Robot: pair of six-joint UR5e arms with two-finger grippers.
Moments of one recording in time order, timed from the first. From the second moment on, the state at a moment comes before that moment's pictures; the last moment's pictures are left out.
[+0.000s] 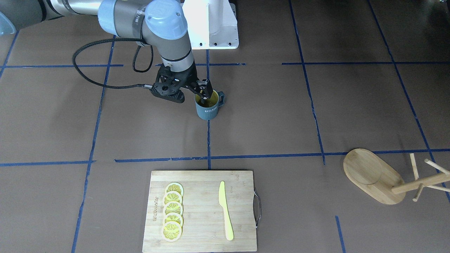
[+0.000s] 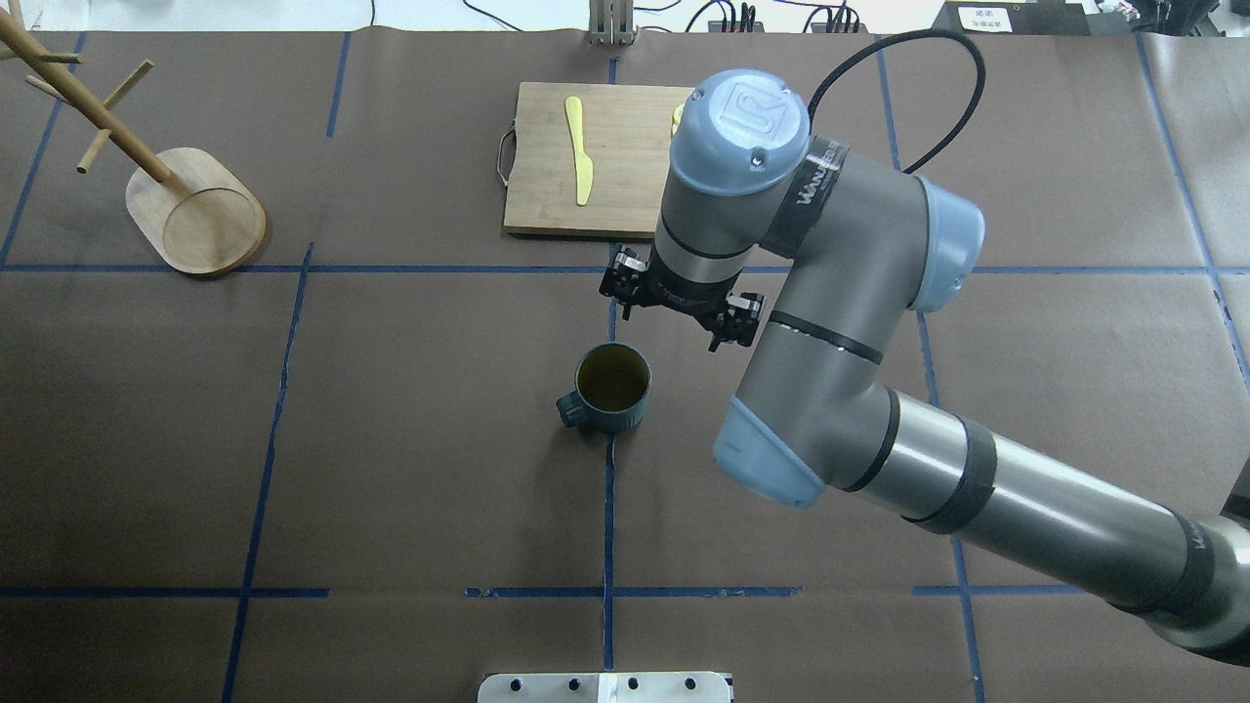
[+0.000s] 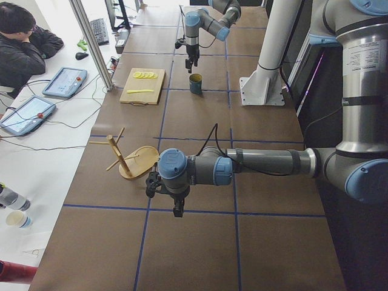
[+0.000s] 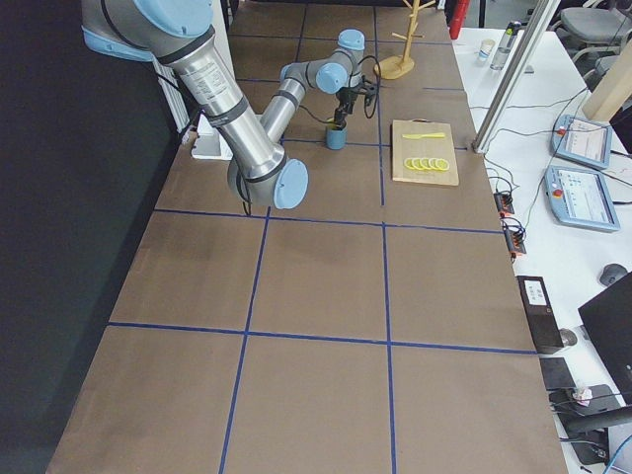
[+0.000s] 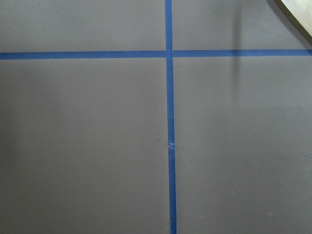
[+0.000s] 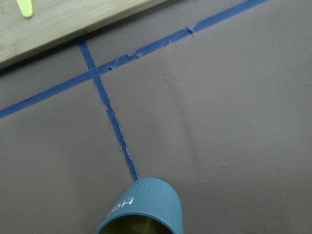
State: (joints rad) left arm -1.55 -1.46 -1.68 -1.58 -2.42 0.01; right arm 0.64 -0.82 1.75 -1.77 2.03 1.44
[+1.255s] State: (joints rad) left arm -1.54 -1.54 -1.69 -1.75 -2.47 0.01; right arm 1.39 -1.37 1.74 -1.85 2.34 -0.07
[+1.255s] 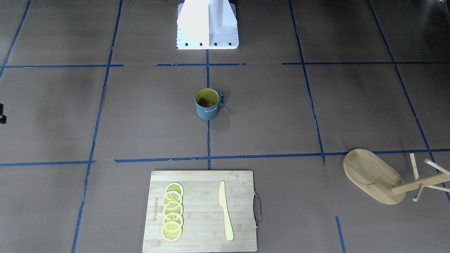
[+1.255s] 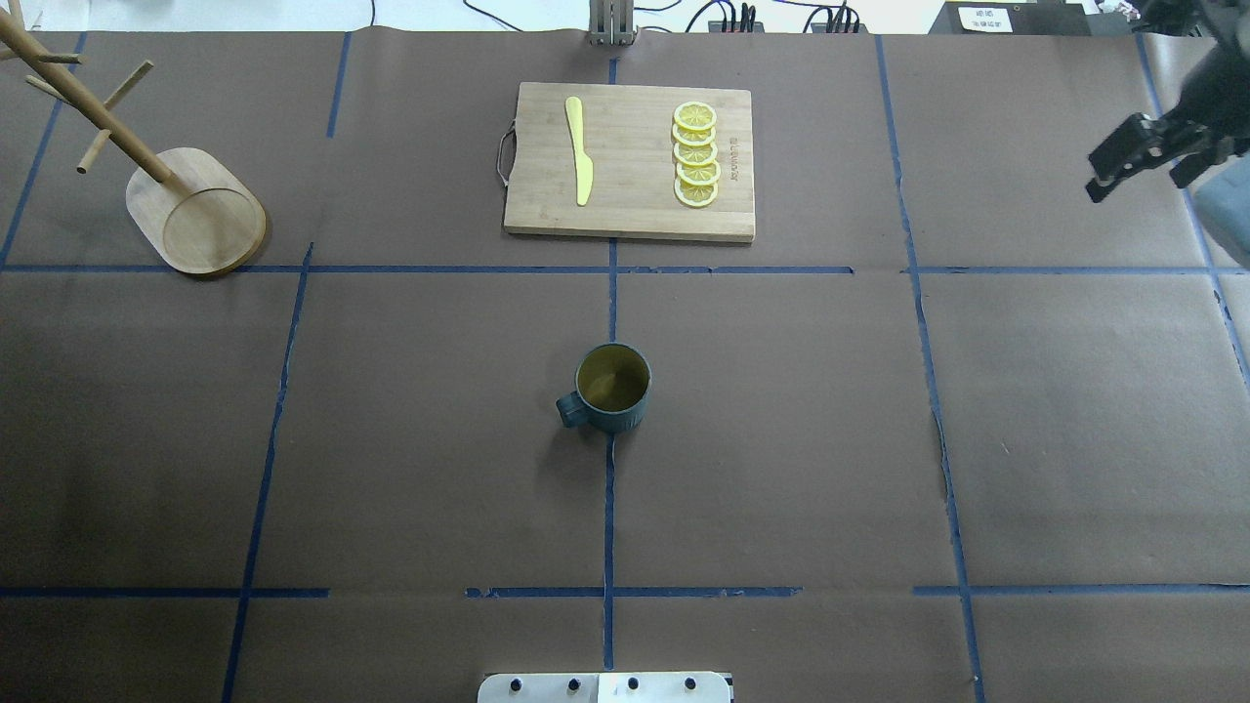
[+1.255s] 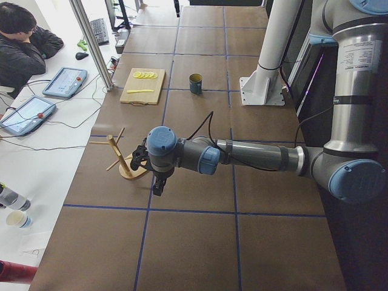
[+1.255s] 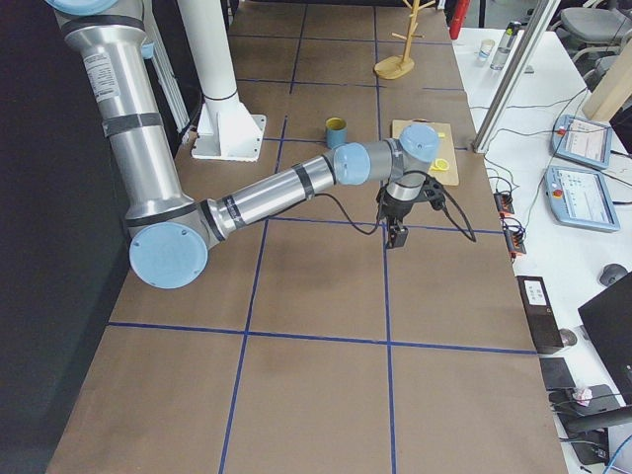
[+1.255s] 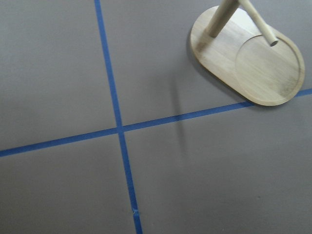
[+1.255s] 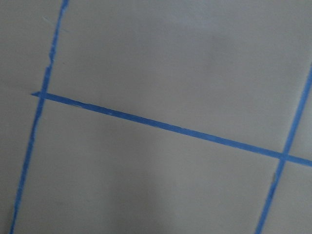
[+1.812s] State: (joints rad) left arm -1.40 -1.55 -1.71 -2.06 -2.47 -0.02; right arm 1.56 -1.61 1.75 -1.77 2.32 -0.22
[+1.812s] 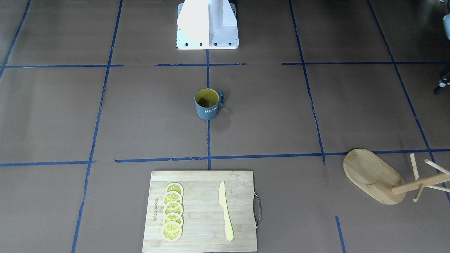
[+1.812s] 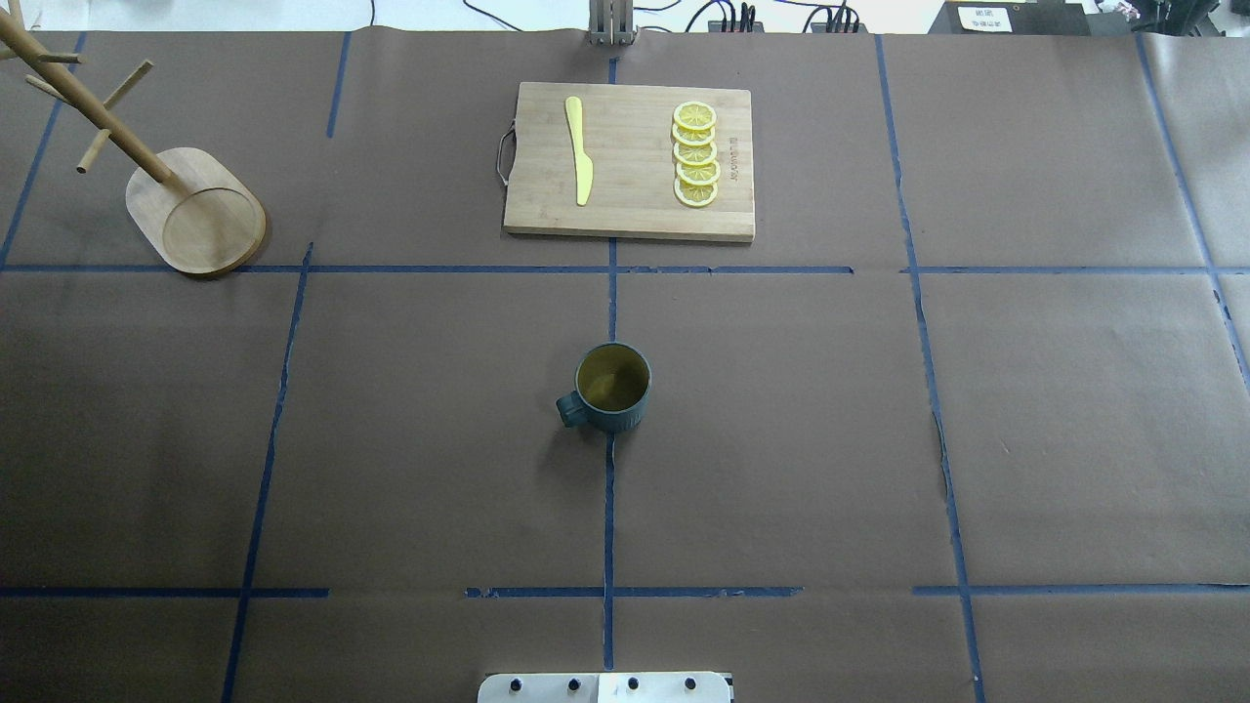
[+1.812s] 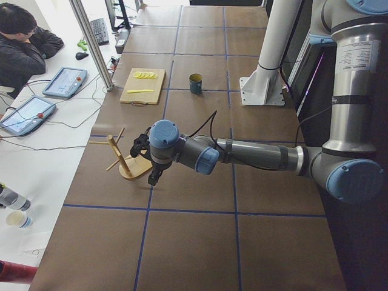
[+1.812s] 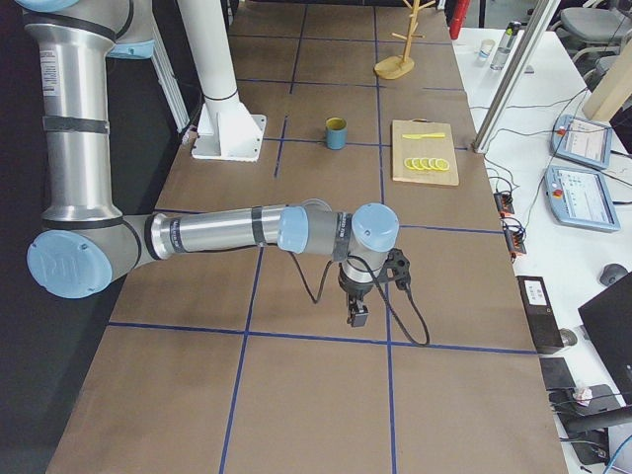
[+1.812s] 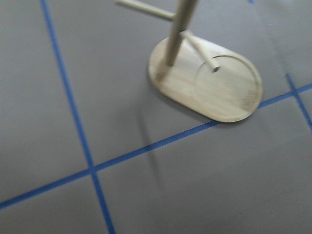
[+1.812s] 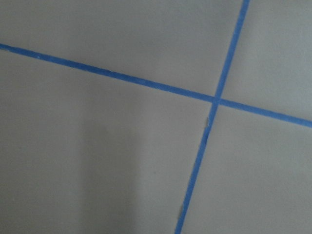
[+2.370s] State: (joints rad) left arm -1.02 -1.61 -1.75 -2.50 -2.29 -0.38; right arm 1.56 -1.64 1.76 -1.72 2.31 -0.14
